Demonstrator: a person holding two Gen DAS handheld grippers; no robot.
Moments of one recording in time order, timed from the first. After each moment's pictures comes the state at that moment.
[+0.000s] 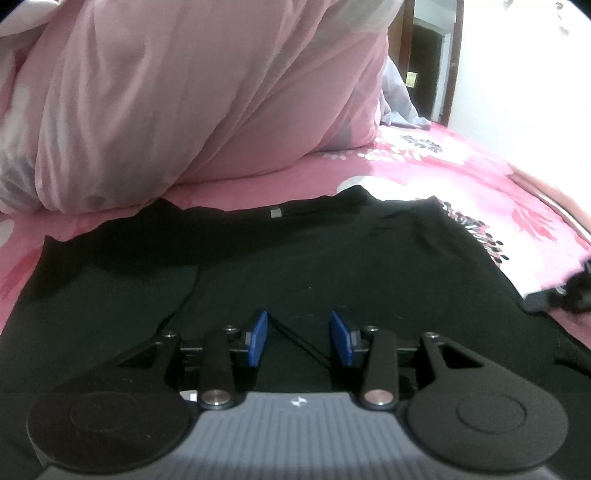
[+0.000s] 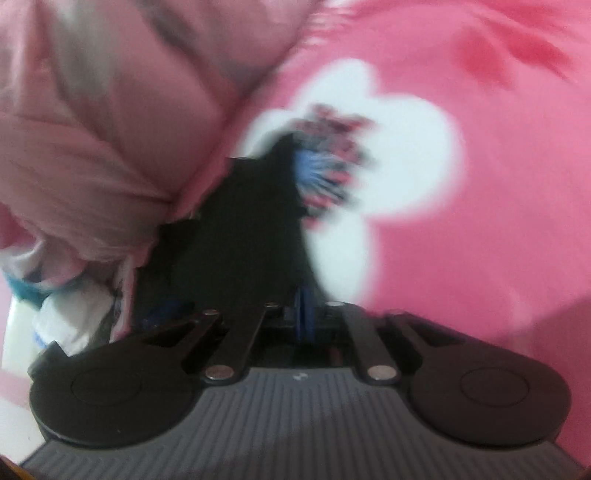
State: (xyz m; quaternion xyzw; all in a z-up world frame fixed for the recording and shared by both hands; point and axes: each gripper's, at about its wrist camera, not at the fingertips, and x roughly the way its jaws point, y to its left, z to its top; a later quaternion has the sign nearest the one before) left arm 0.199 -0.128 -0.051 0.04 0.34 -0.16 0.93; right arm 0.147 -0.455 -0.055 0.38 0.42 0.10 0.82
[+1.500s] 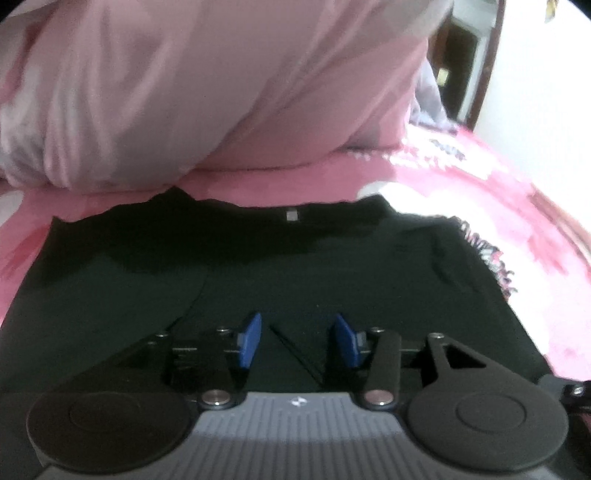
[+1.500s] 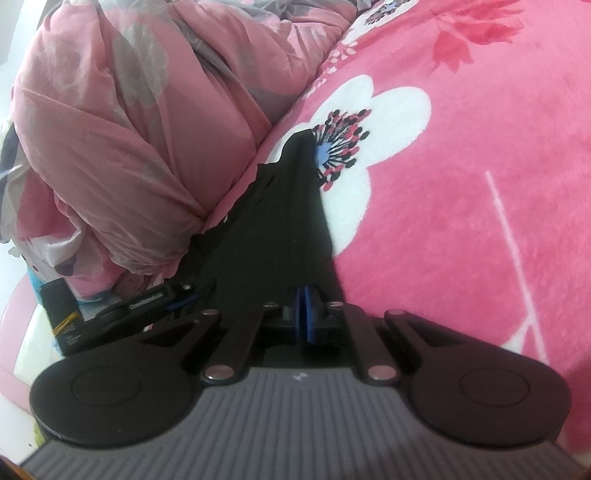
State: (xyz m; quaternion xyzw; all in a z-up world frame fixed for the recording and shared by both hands) left arm 0.223 -0.137 -0.043 0.01 0.38 -0.12 0.92; right arm 0.085 -0.431 -0.071 0.39 0.33 0.13 0.85
